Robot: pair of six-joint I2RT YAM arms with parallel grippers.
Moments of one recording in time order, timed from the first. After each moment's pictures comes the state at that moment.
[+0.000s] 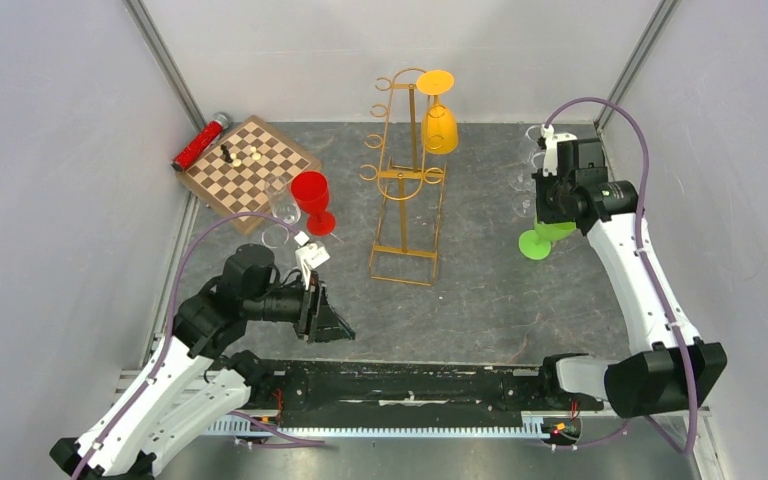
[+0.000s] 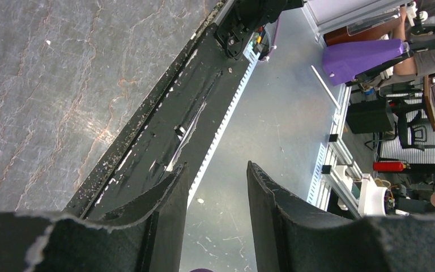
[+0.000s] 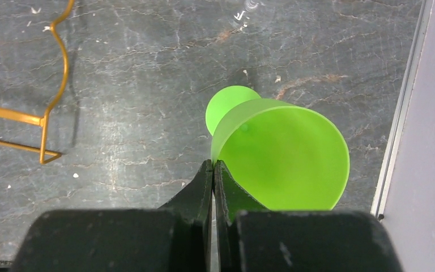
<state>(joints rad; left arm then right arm) -0.60 0.62 0.76 -0.74 0.75 -0.40 0.12 1.25 1.31 -0.91 0.07 -0.01</state>
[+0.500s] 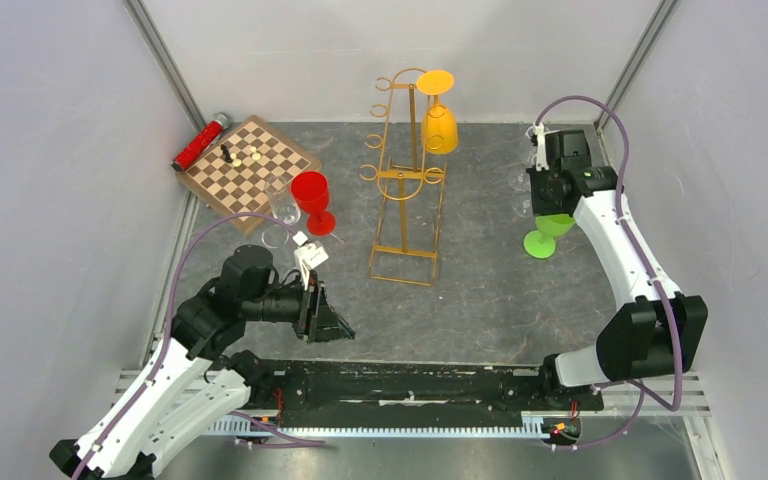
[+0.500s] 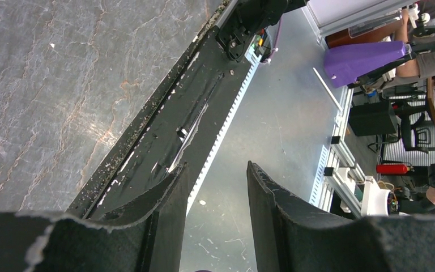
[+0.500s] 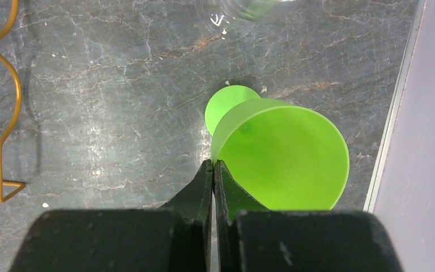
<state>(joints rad) -0.60 0.61 0.76 -0.74 0.74 -0.40 0.09 1.42 1.32 -0.84 0.13 -0.03</state>
